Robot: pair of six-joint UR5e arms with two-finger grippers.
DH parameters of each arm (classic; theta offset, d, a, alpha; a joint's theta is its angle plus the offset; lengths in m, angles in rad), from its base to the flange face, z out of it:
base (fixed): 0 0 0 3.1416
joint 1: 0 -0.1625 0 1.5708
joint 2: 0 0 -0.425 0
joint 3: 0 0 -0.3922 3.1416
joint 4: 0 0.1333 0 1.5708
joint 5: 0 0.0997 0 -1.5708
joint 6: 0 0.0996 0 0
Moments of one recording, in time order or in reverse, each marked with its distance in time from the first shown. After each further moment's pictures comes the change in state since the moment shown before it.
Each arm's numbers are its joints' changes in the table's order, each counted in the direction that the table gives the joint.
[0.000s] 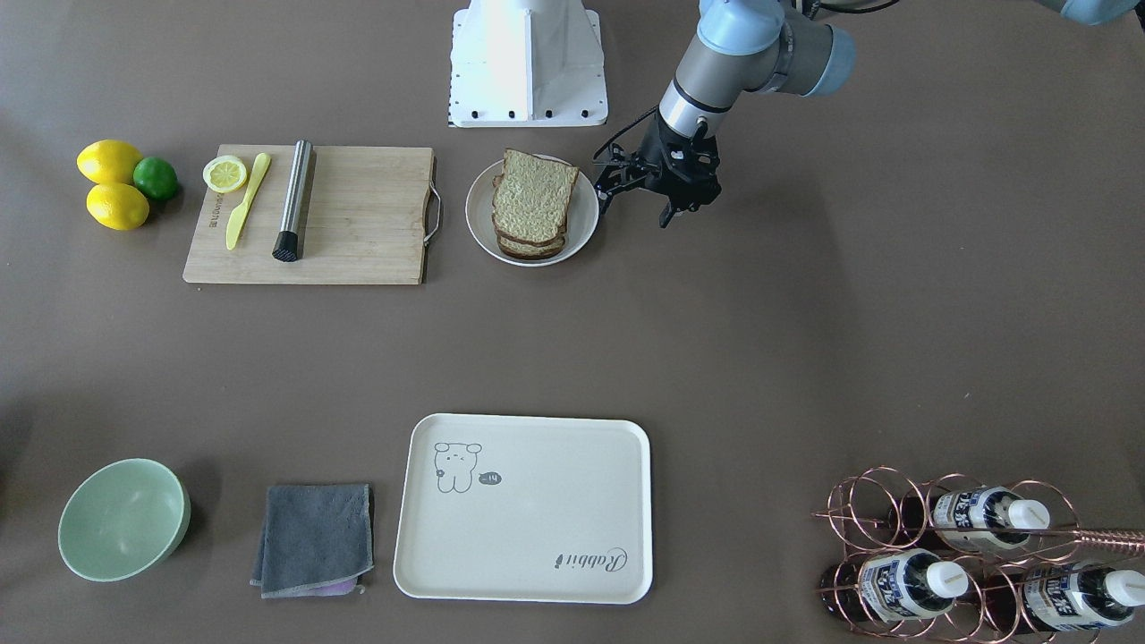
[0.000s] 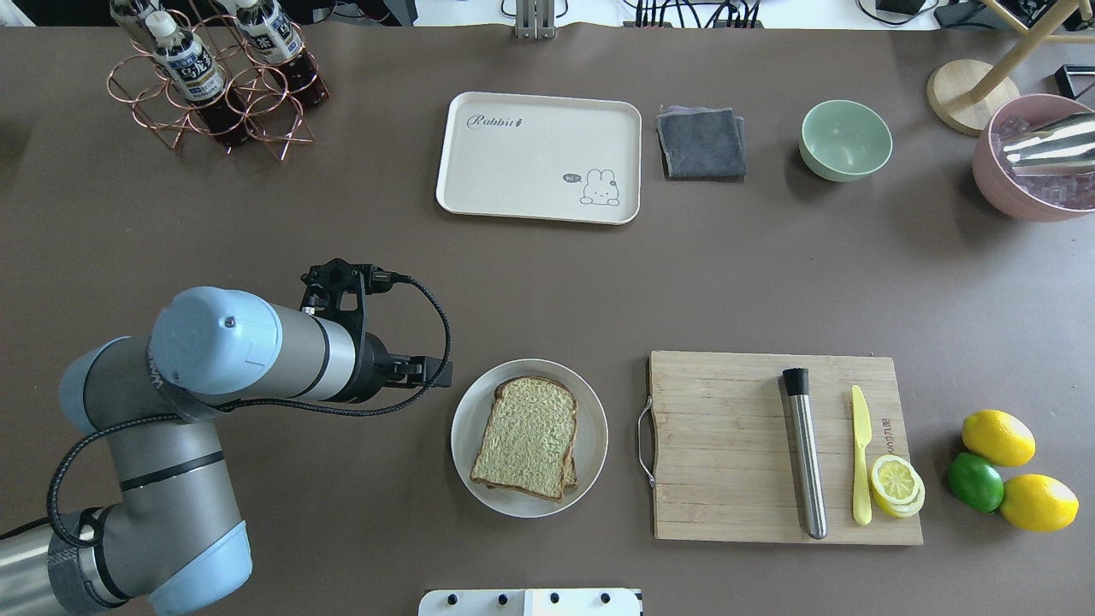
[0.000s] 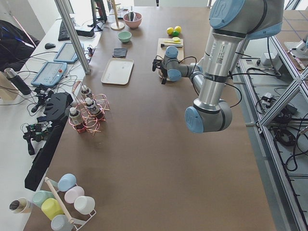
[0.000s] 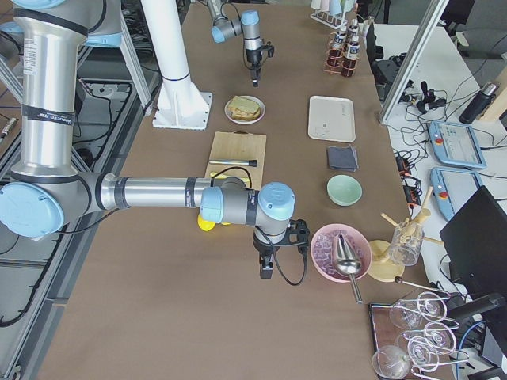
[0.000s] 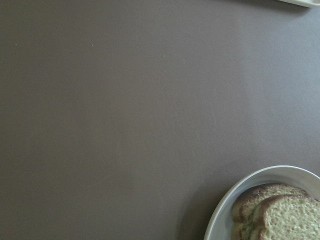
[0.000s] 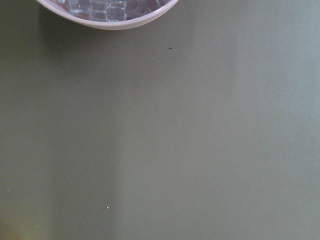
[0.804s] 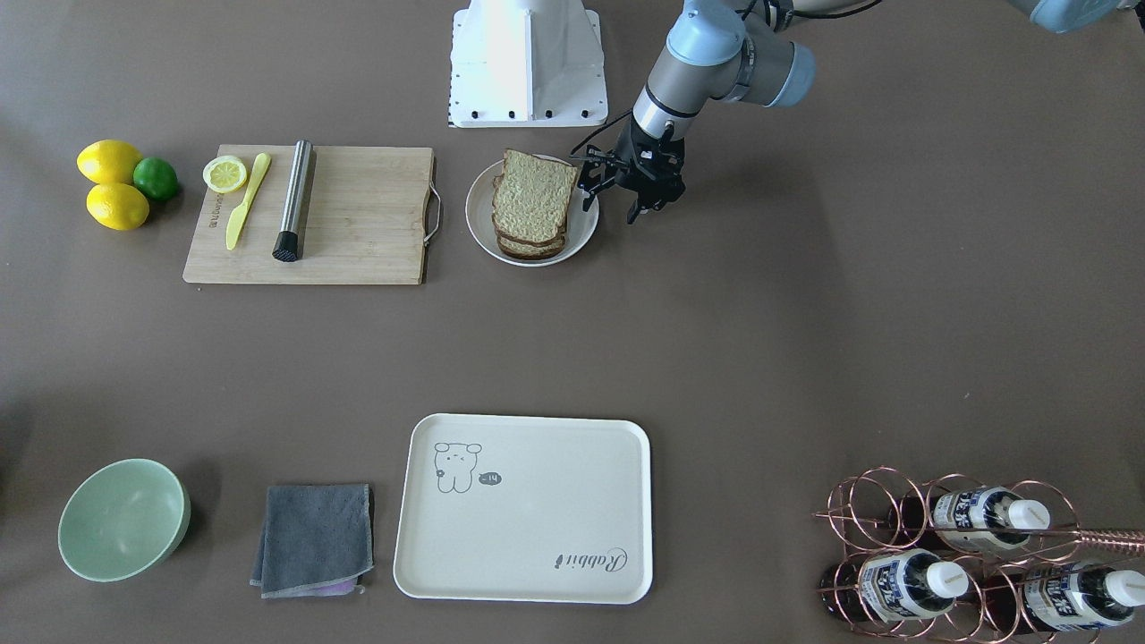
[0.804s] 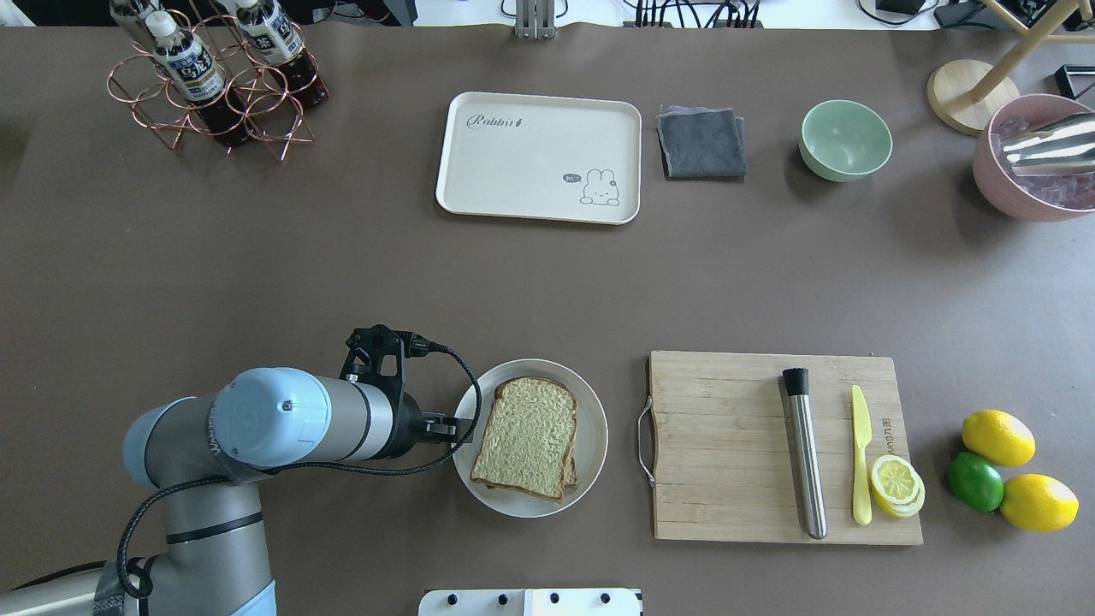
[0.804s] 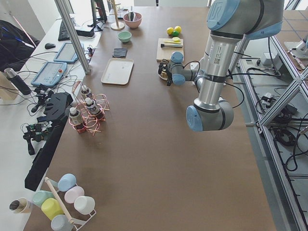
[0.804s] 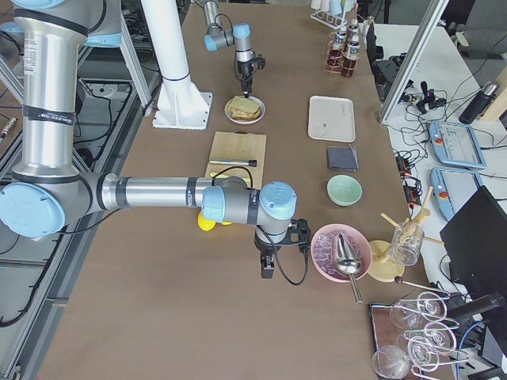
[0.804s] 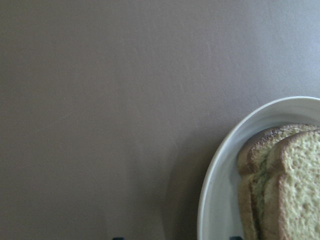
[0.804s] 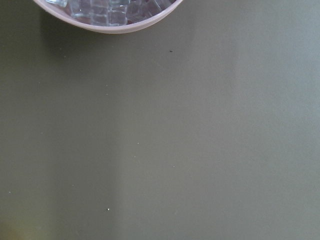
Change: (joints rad) left arm -0.098 0.011 -0.084 -0.103 0.060 0.001; right arm -0.002 -0.007 0.001 -0.005 0.000 -0.001
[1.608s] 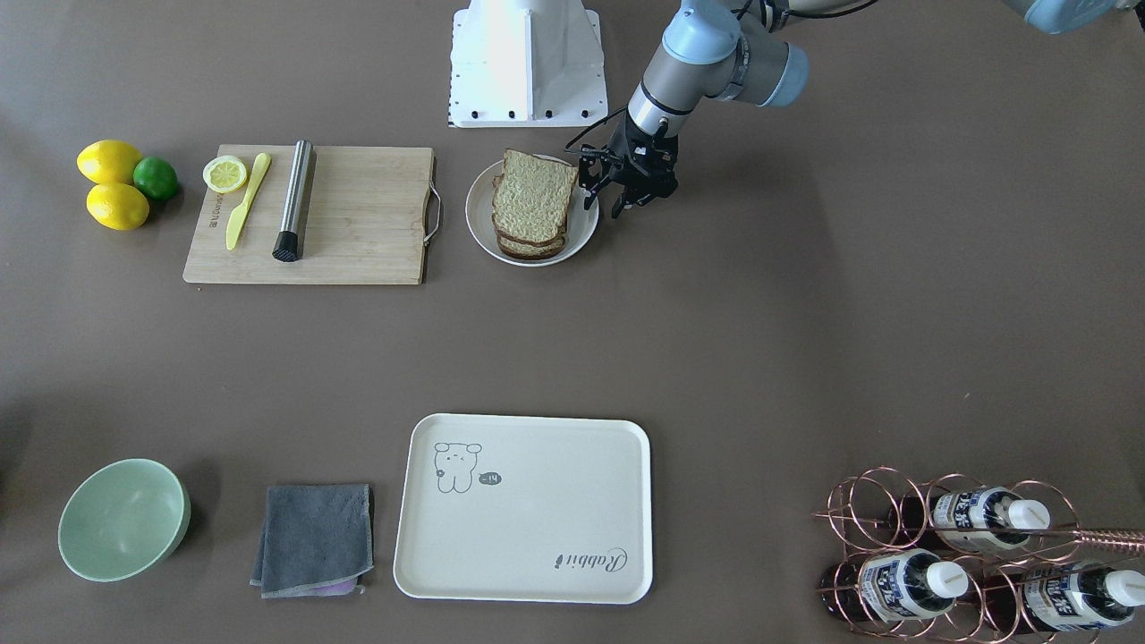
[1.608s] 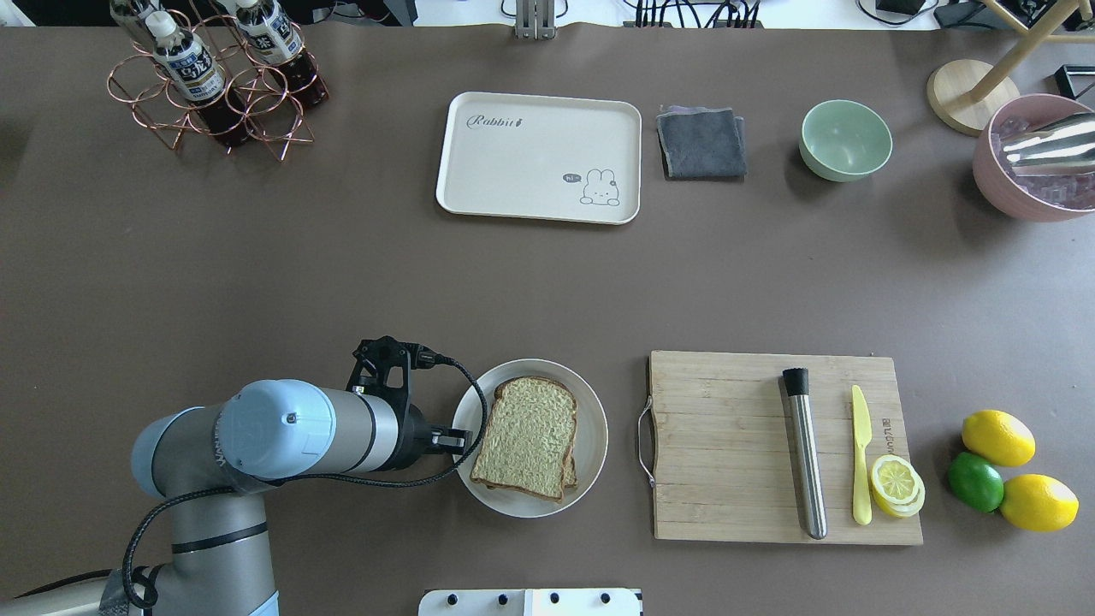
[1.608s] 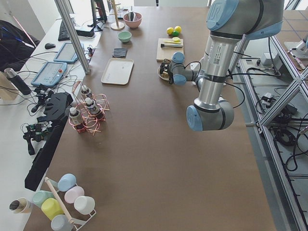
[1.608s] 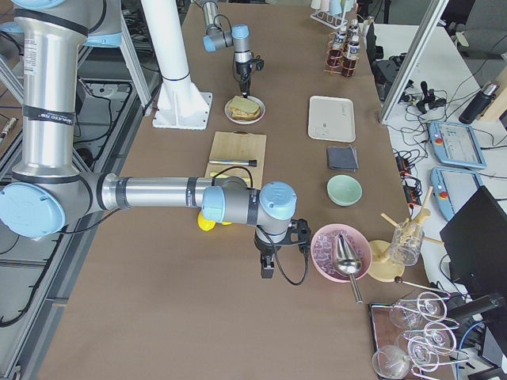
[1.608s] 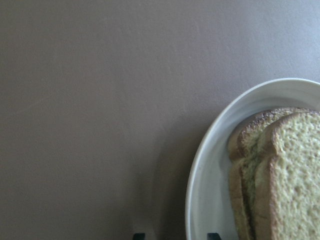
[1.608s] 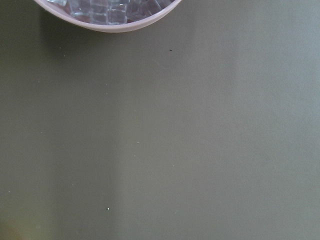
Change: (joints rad) left arm -0.019 0.002 -0.006 -0.020 -0.001 -0.001; right arm 0.001 0.001 0.000 0.000 0.000 0.000
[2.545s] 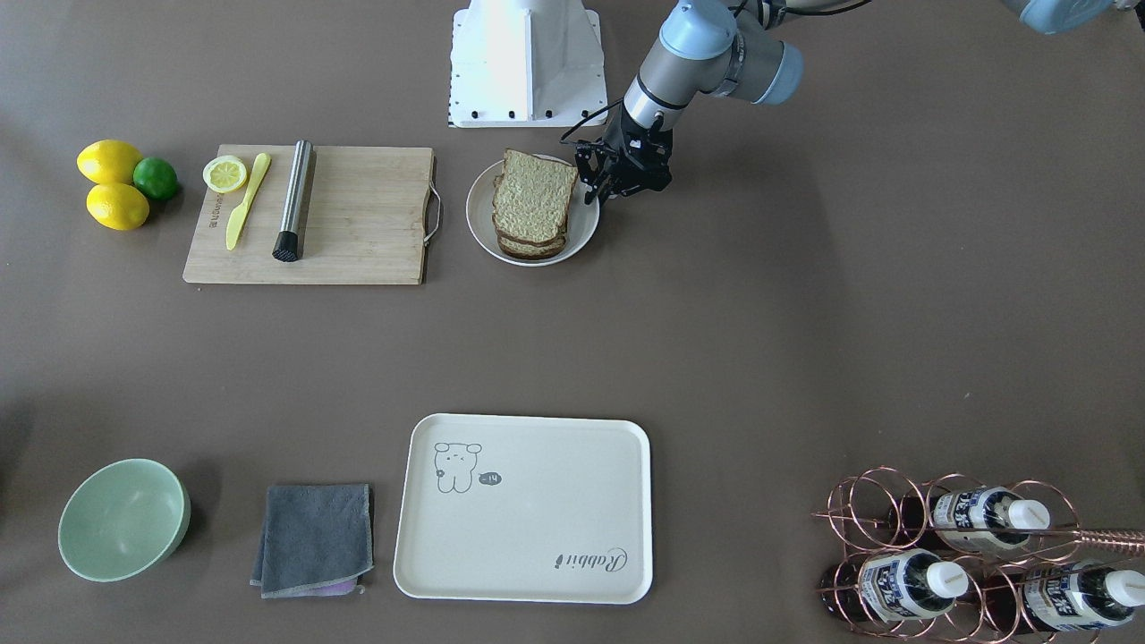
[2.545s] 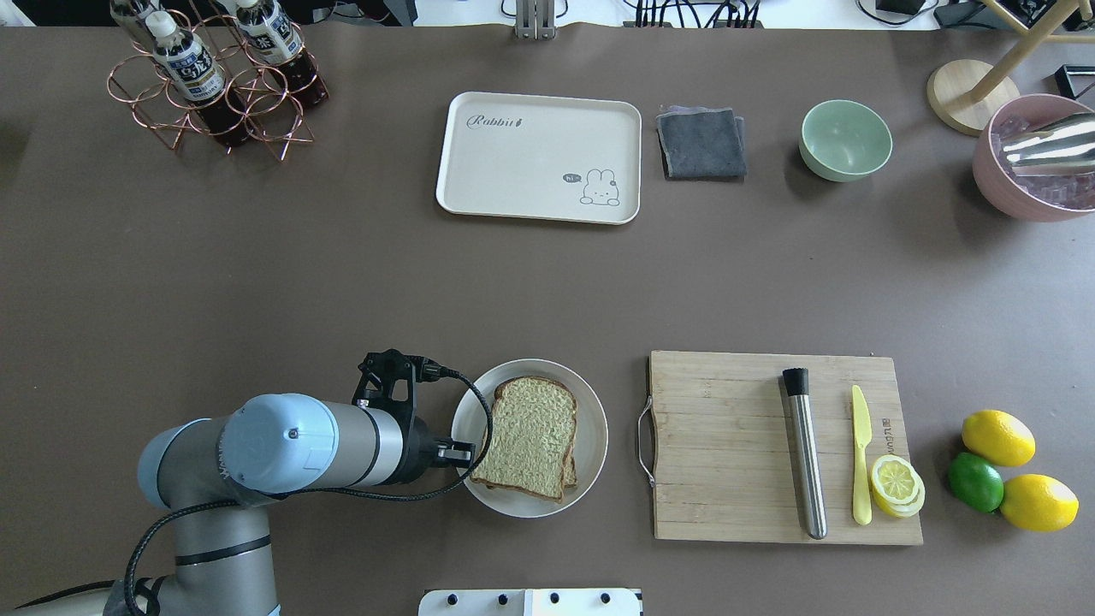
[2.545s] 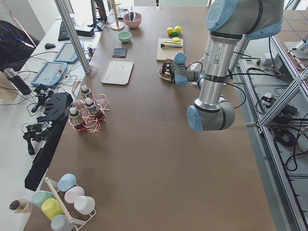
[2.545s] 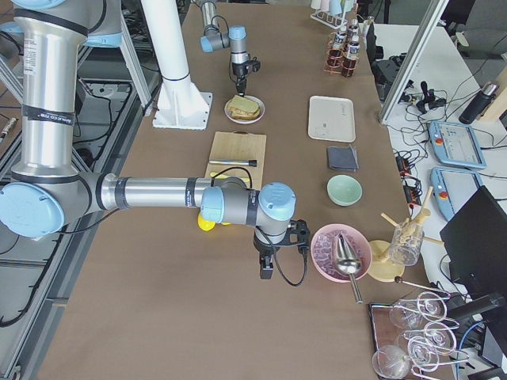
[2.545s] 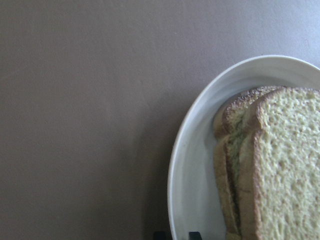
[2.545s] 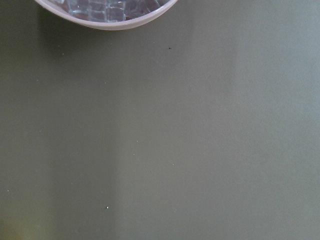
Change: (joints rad) left arm -0.023 -0.005 -0.001 -0.030 0.002 -0.021; right arm 0.000 0.003 0.000 0.000 0.000 0.000
